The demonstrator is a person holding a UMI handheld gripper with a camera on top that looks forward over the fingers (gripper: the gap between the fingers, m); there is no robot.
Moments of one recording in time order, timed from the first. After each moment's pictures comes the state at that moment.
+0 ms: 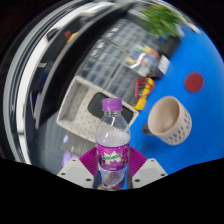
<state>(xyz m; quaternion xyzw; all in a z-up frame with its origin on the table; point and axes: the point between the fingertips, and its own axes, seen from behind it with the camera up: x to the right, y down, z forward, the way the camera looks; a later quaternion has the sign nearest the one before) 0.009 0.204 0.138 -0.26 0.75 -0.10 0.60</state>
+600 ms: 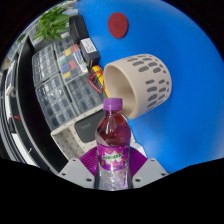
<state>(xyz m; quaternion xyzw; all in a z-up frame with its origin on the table) 0.039 0.188 0.139 0.12 0.78 0.21 0.57</state>
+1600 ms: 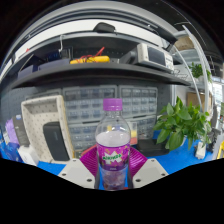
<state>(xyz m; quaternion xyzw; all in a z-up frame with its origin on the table) 0.049 -0.074 0.216 -0.47 0.62 -0.49 0.39</state>
